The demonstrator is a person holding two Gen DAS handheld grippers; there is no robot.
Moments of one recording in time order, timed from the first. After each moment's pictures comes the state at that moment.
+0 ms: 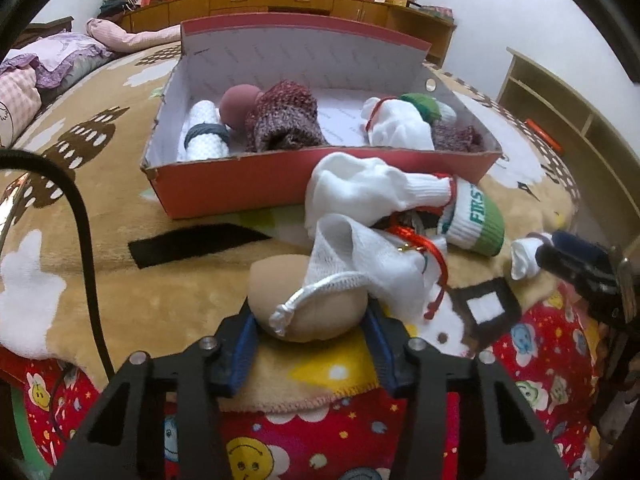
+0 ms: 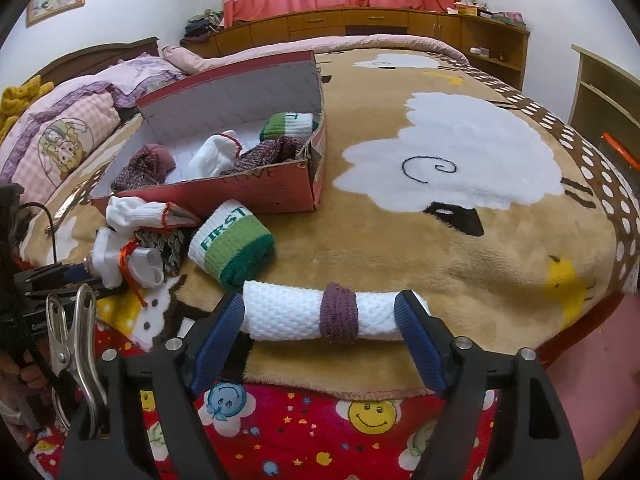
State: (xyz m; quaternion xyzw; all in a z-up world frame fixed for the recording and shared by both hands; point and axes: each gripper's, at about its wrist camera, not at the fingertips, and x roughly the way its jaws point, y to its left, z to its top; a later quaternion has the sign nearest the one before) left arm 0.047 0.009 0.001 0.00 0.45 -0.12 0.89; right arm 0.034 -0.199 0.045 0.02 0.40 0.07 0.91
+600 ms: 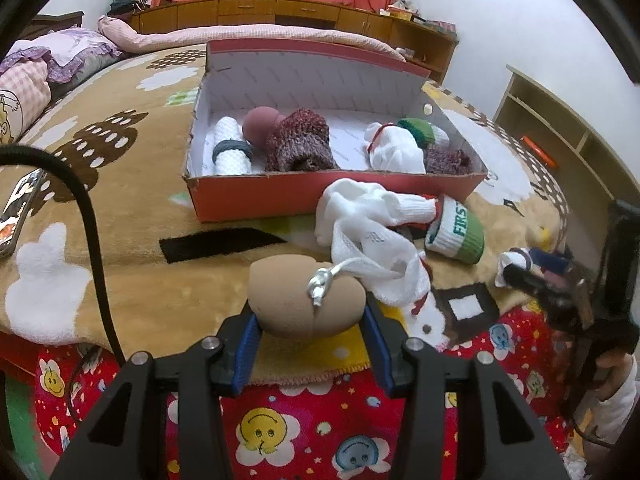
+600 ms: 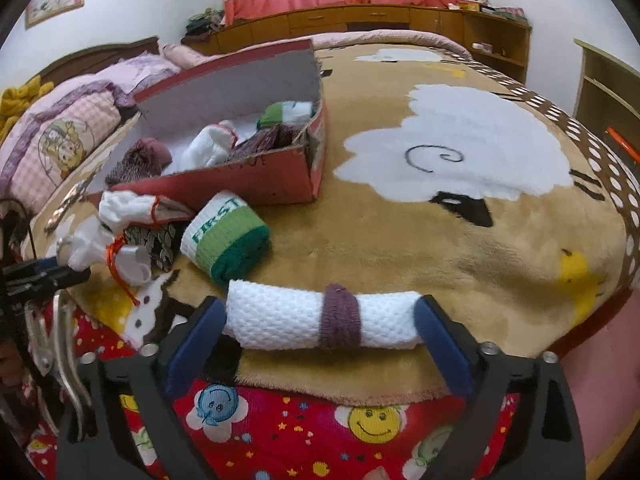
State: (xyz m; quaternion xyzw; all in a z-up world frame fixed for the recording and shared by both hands) left arm 0.027 0.027 0.025 -0.02 0.43 -0.12 0.89; right arm 0.040 -0.198 0.030 0.02 0.41 0.08 0.91
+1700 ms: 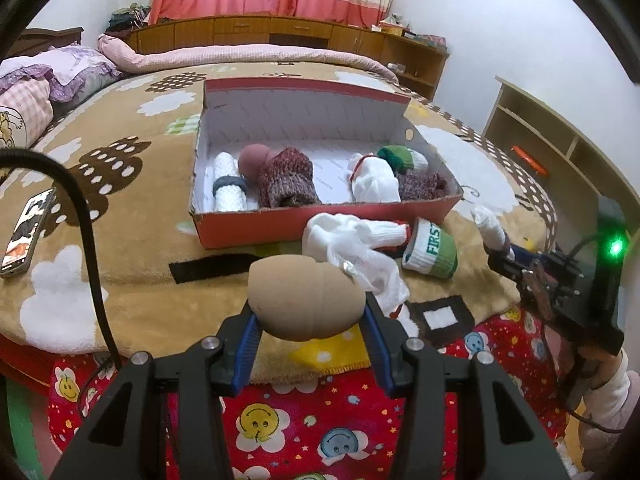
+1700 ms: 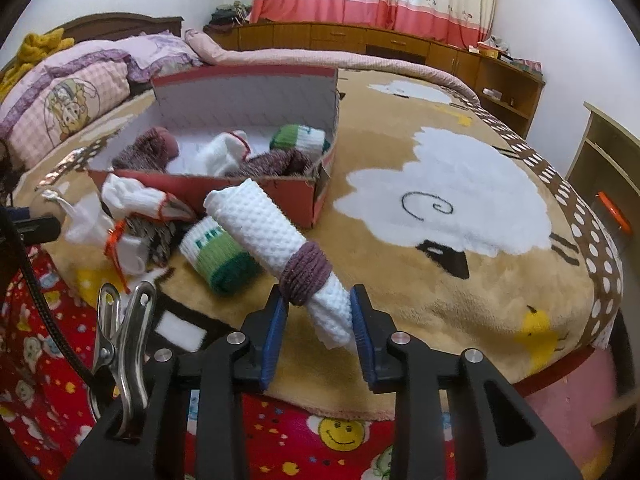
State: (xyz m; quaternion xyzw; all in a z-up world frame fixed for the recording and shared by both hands) left arm 0.011 0.024 0.056 -0.02 0.40 -0.13 0.91; right arm 0.036 -0.188 0.052 -0.07 0.37 0.07 0.92
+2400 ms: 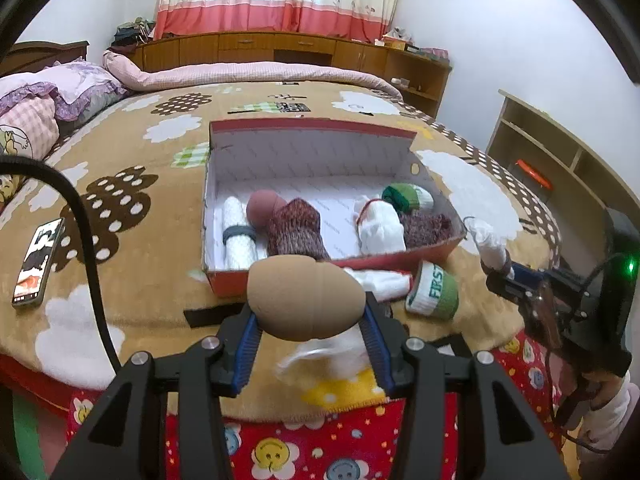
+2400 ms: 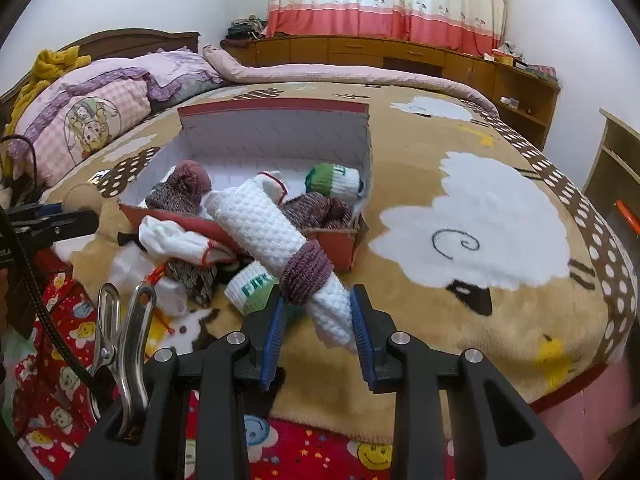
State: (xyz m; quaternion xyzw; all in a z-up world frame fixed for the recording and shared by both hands) left arm 0.033 0.026 0.084 -0.02 0.38 -0.12 0.92; right arm 0.045 -0.170 0.079 -0.05 0.35 0.11 0.93
